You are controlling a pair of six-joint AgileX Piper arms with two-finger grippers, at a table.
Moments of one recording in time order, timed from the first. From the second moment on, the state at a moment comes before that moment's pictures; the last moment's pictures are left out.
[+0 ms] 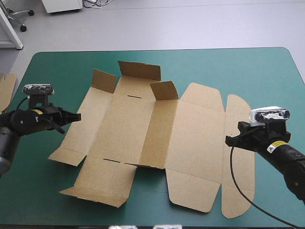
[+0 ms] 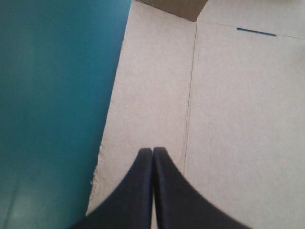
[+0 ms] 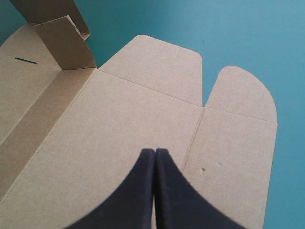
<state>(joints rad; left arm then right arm) 0.08 1.20 -1.04 -0.28 0.78 0.26 0.18 0.81 -0.71 0.20 0.48 -0.06</state>
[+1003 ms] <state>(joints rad) 0.56 1.63 -1.16 -0.88 1.20 0.83 0.18 0.81 -0.71 0.19 0.48 -0.06</state>
